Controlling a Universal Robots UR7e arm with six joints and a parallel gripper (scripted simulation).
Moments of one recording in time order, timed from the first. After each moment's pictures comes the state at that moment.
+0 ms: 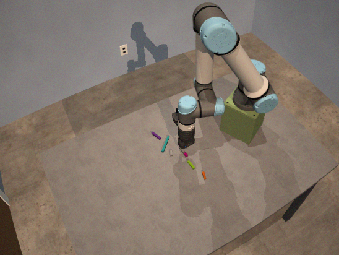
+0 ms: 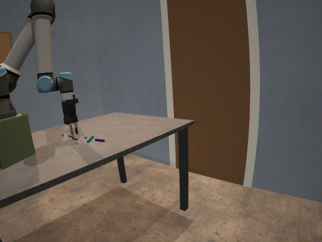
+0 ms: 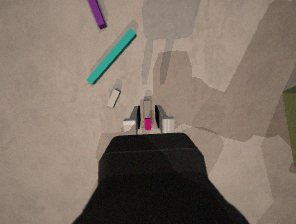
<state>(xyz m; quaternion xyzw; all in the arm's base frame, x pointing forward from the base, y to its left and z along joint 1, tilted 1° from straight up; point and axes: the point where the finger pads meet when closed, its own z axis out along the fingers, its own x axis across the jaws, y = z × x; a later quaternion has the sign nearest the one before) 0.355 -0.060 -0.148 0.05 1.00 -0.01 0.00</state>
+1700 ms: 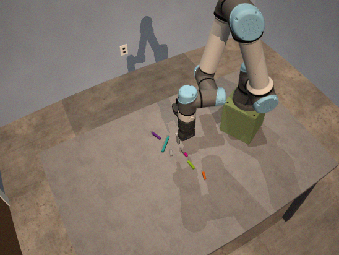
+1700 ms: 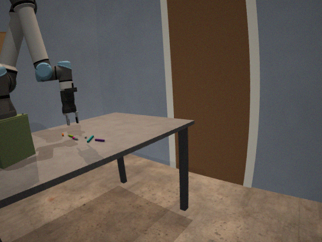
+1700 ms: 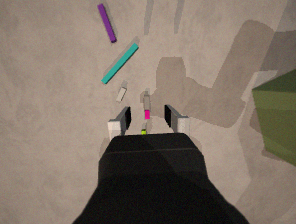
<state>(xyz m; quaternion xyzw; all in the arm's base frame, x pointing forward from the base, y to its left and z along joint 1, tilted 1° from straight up) 0.354 -0.059 -0.089 0.05 1.00 -0.01 0.00</state>
